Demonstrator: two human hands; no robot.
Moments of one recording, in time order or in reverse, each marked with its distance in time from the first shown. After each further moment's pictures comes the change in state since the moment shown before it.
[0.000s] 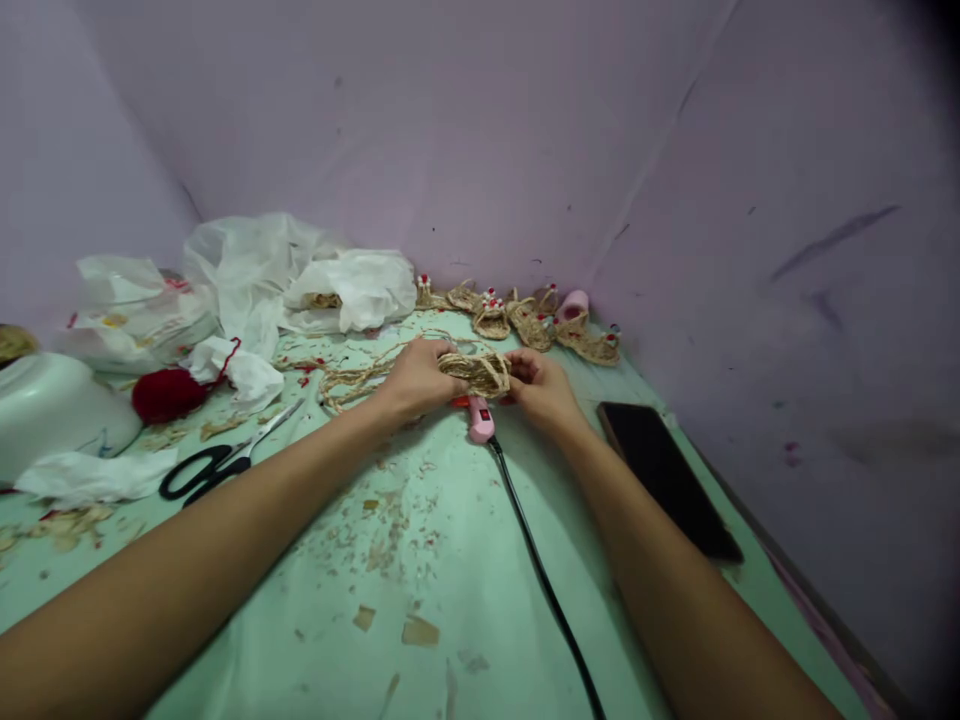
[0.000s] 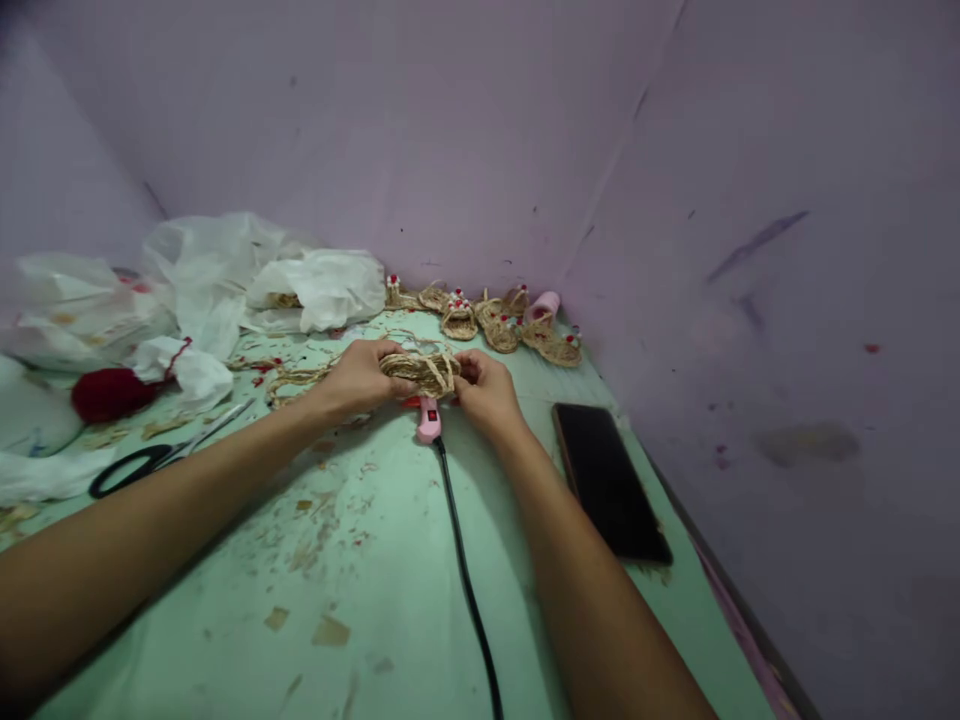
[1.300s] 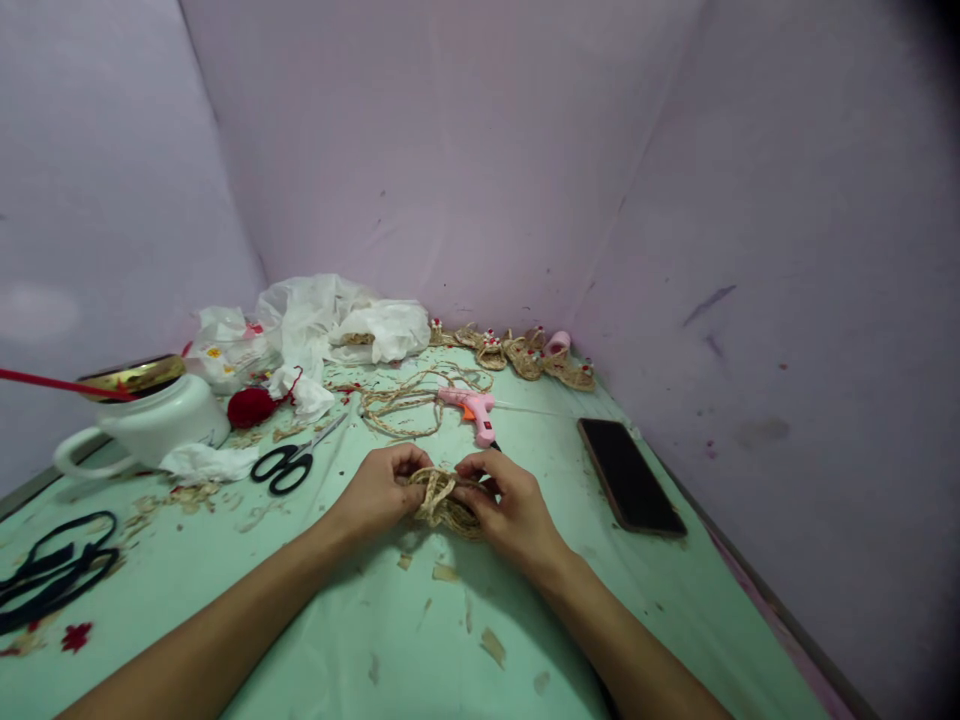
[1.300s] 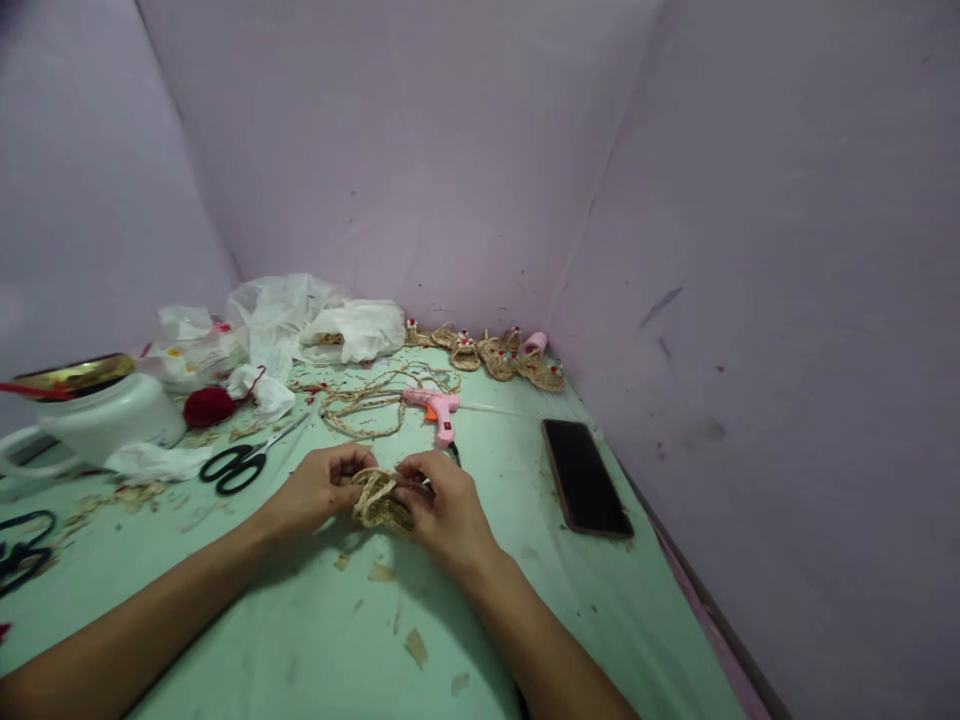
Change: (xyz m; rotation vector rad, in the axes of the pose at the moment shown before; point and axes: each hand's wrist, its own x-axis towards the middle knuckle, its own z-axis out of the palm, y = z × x) left_hand -0.141 0.015 -0.033 -0.569 -0.076 -0.319; right_hand -0.141 -0.035 0.048 -0.284 -0.128 -0.290
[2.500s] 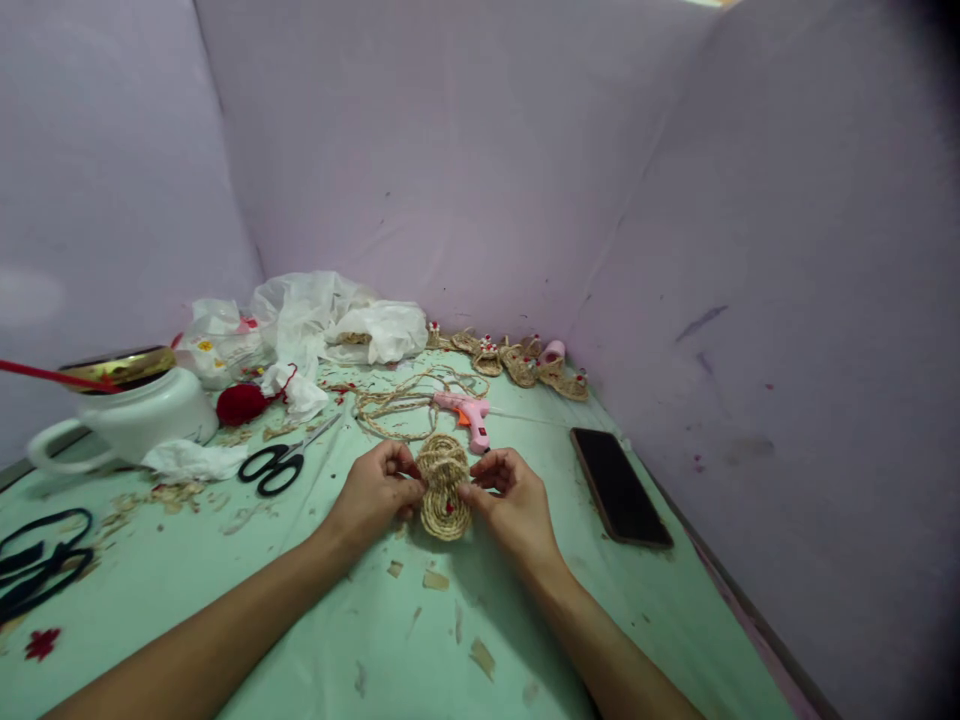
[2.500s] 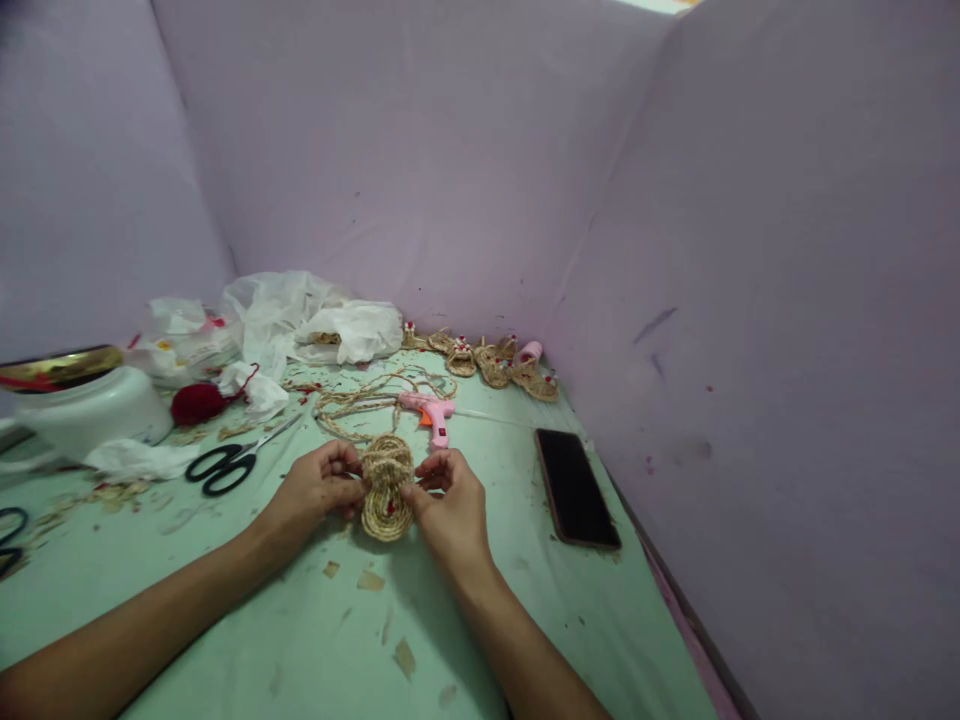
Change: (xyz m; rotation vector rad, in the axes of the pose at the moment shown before) left_hand 0.002 -0.014 0.007 -0.007 0.142 0.030; right_hand 0.006 0.001 0.005 0.199 0.244 0.323
